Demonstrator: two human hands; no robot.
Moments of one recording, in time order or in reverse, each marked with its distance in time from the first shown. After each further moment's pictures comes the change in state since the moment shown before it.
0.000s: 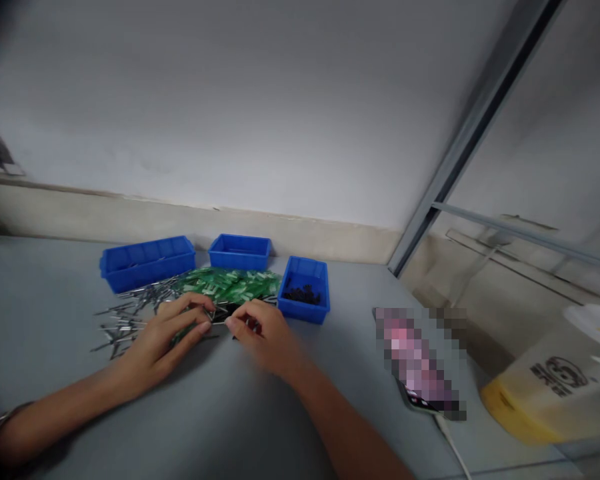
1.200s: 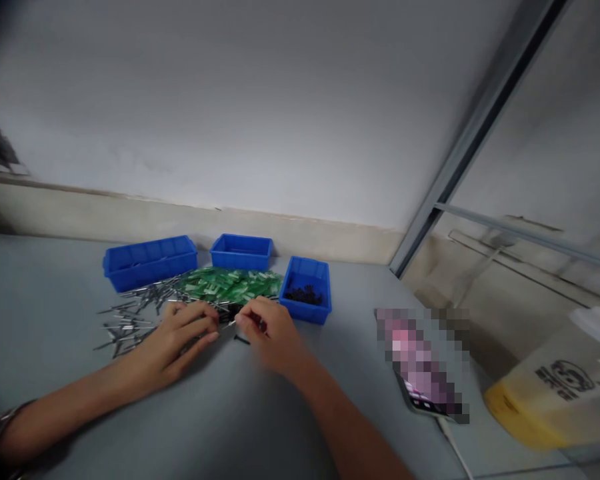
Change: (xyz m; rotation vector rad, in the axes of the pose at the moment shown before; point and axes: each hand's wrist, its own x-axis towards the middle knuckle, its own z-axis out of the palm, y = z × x) left_hand 0.001 -0.002 0.001 0.090 -0.194 0.075; right_hand 0.000 -0.002 -0.008 -0.080 0.026 -0.067
